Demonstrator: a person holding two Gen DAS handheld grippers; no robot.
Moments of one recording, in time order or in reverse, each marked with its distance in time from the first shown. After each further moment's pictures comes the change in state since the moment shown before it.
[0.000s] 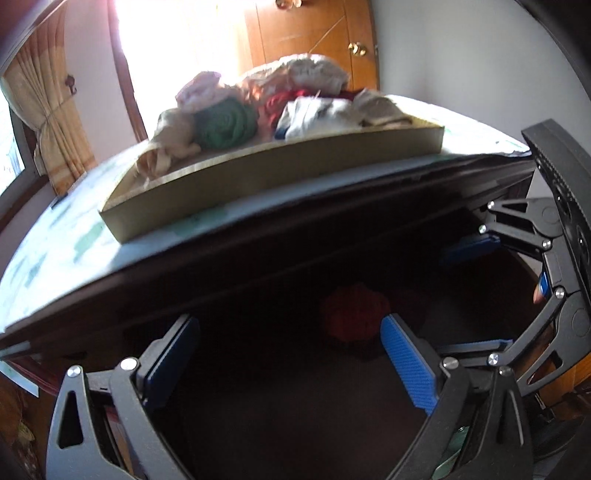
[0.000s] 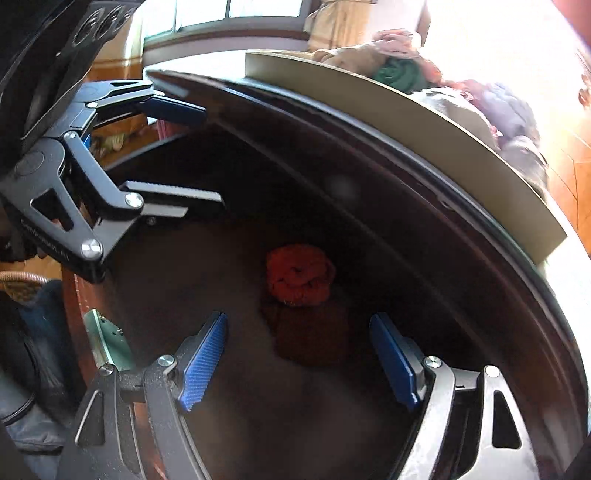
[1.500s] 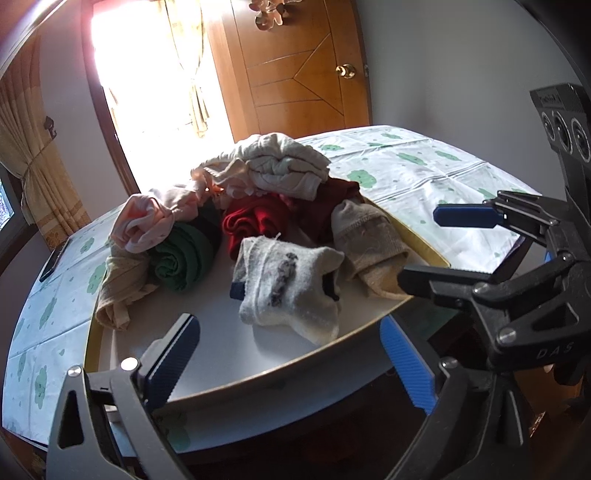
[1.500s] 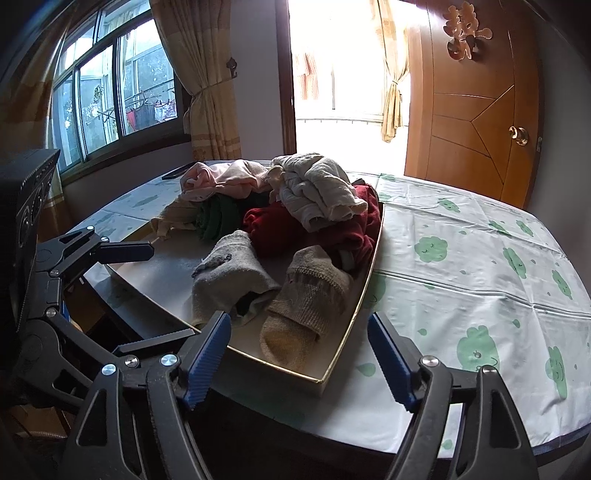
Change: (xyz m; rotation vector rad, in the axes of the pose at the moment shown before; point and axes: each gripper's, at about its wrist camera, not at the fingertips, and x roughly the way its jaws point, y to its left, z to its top) left arm 0.014 -0.041 0.133 0.059 -0.076 0.008; right arm -0.085 -0.141 0.038 0.423 -0.309 -0.150
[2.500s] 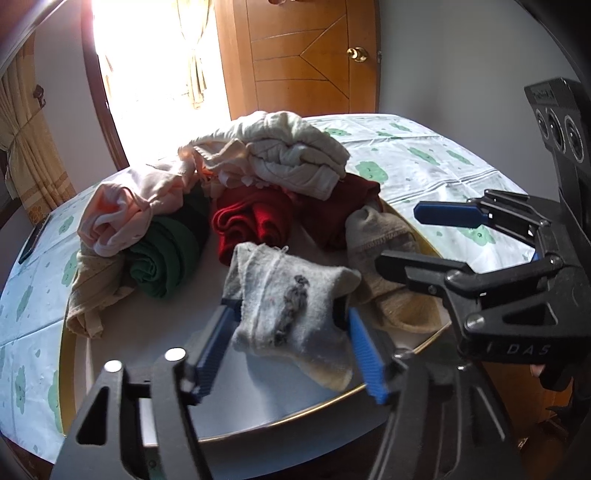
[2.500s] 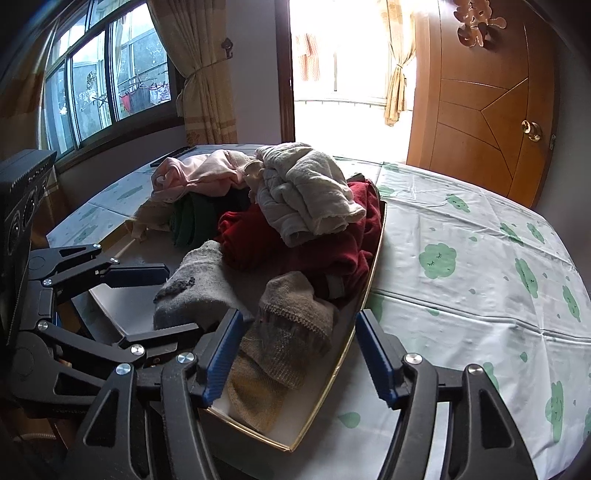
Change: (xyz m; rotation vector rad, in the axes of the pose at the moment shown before) left arm 0.036 0.011 0.025 -0.070 0.099 -0.047; right arm 0.041 -0.016 0.031 -0.016 0.088 -0.005
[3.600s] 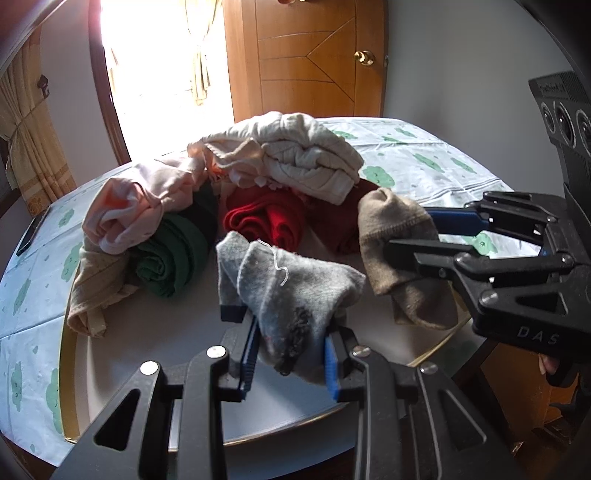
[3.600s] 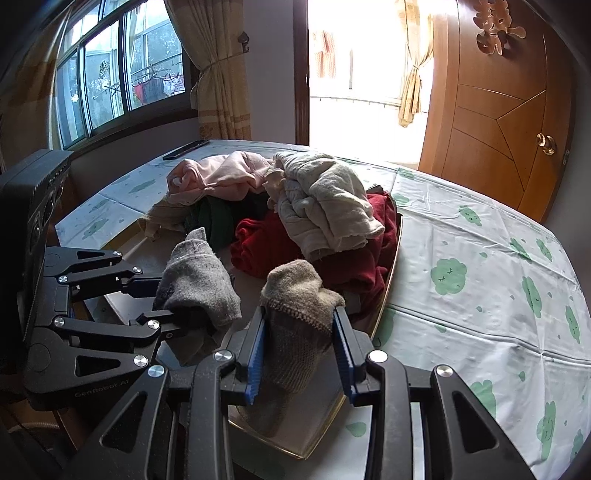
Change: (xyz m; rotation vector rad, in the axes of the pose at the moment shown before) left arm -0.002 0.014 -0.001 -0.037 0.006 -0.025; right arm 0.000 0.010 0.013 -0.048 0.027 0.031
